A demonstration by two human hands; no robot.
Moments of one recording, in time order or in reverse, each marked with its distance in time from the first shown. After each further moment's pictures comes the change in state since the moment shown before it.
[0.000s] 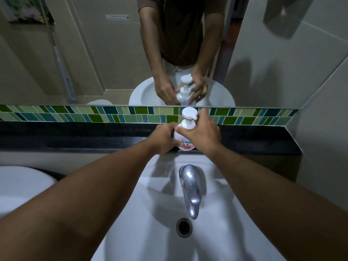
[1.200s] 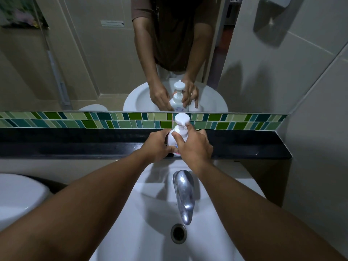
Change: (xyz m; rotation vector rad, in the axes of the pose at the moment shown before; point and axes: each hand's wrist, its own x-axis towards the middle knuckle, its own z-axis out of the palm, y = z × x) left_hand -0.002 -0.005 0.009 0.001 0.058 0.032; right_hand -0.027 -0.004 0.005 -0.120 0.008 0.066
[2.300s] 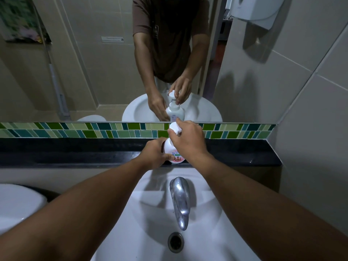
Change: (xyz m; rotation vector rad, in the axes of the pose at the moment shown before) left_hand -0.006 0.007 -0.006 -0.041 0.006 -0.055; right_hand 0.007 -0.036 -0.043 0.080 0.076 -0.282
